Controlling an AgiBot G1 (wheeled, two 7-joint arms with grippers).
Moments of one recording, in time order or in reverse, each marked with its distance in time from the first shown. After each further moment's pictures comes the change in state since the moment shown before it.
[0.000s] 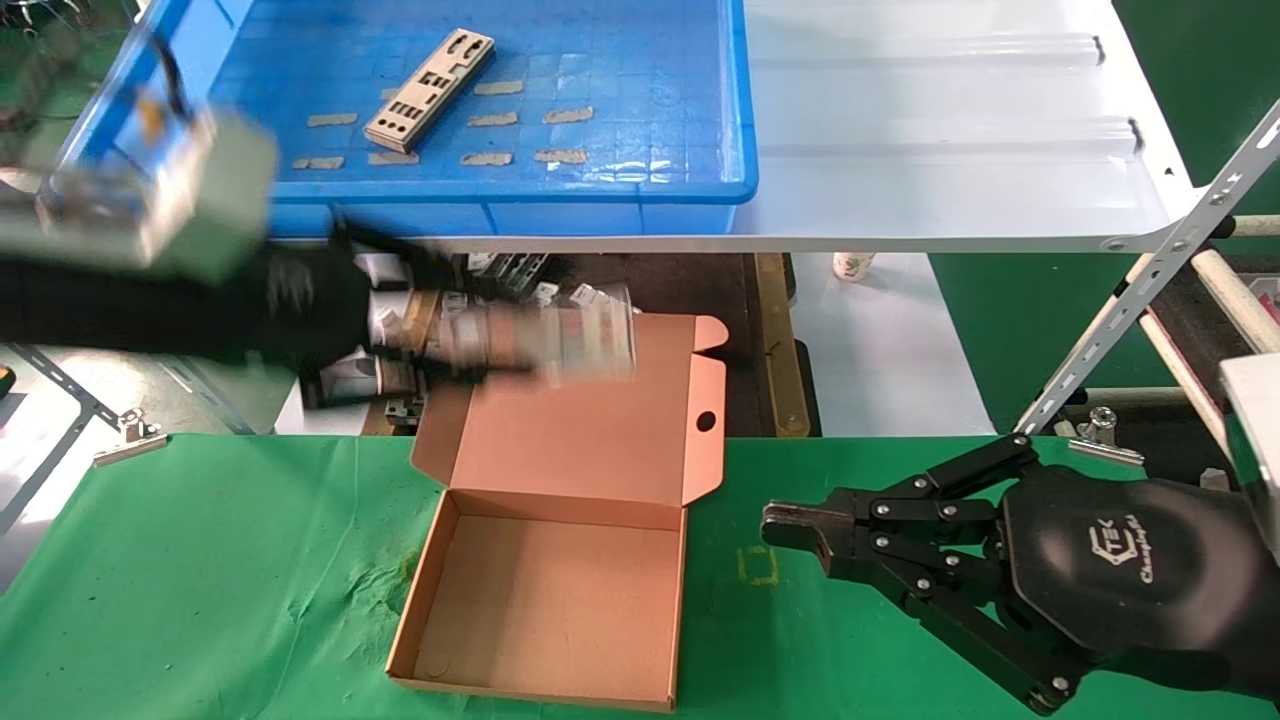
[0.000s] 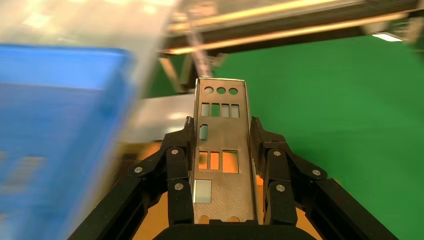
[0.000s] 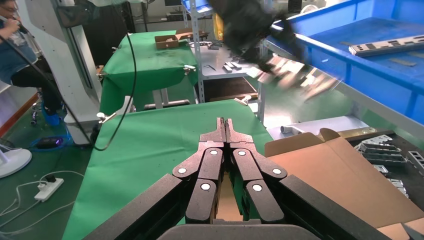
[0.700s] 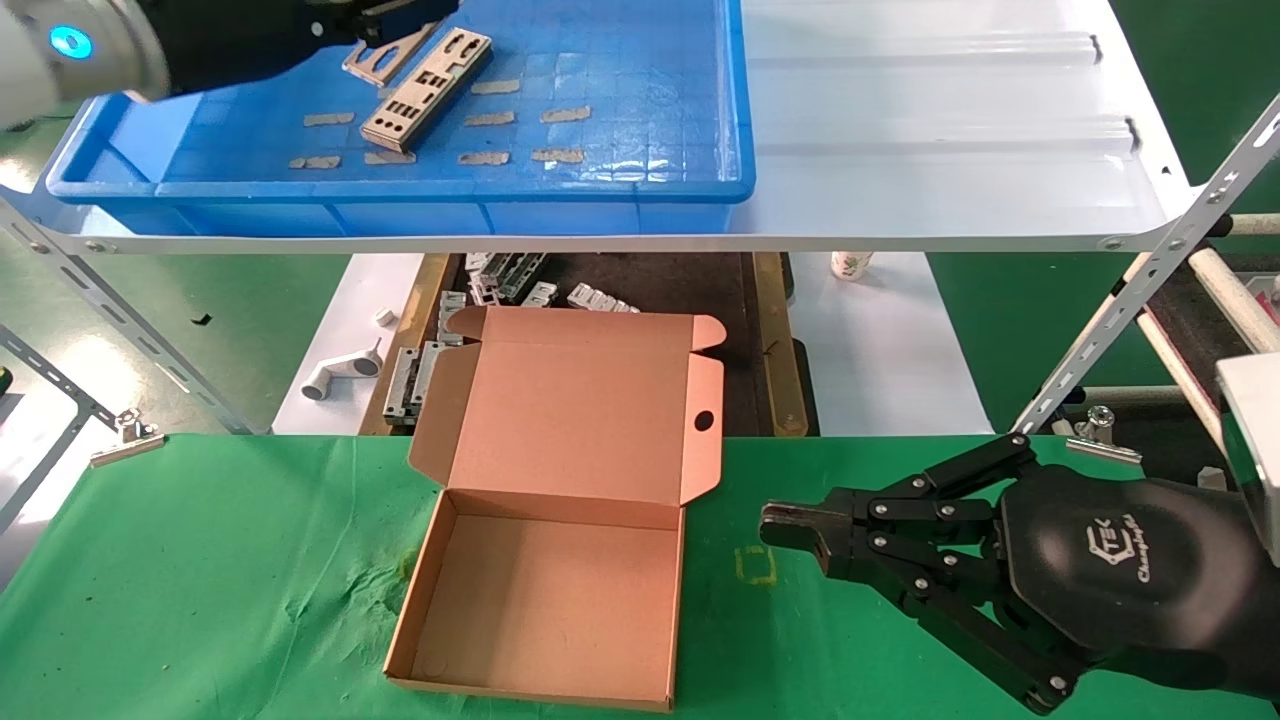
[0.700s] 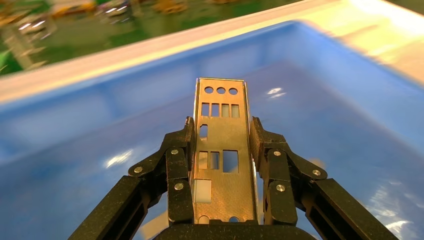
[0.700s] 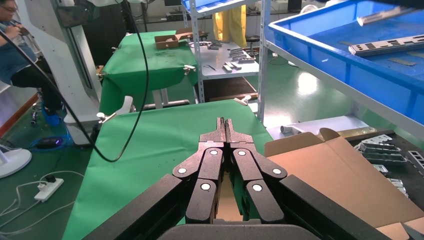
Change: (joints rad) left arm -0.199 0.263 -0.221 0.524 0.171 -0.566 -0.150; right arm 0.000 0.000 0.000 0.000 0.000 0.000 0.000
